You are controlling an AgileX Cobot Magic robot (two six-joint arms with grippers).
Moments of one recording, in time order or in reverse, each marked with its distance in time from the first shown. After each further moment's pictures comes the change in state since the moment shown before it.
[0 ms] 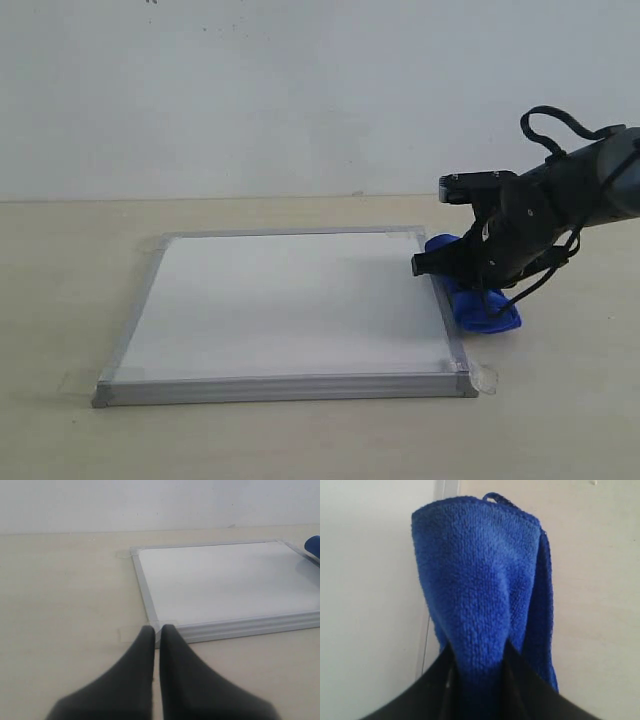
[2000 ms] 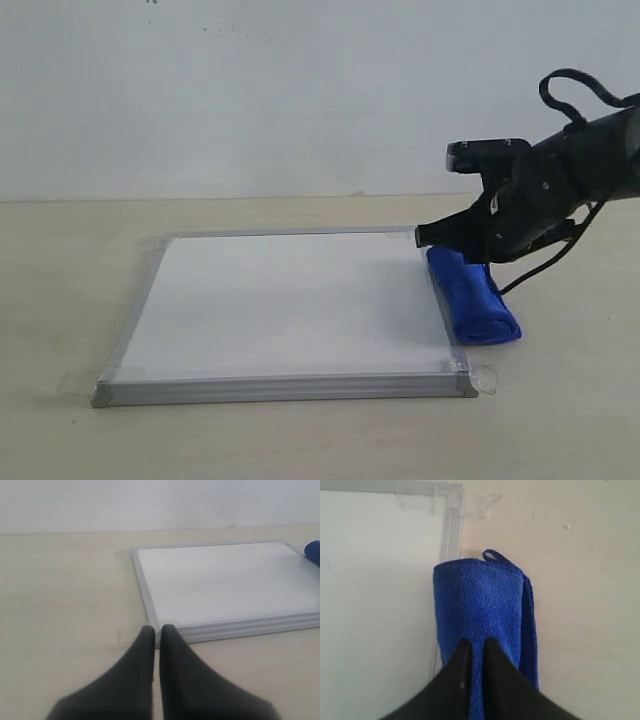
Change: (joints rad) left arm 0.000 0.000 0.000 0.000 0.000 0.000; right arm 0.000 -0.082 0.000 -0.026 0.016 0.037
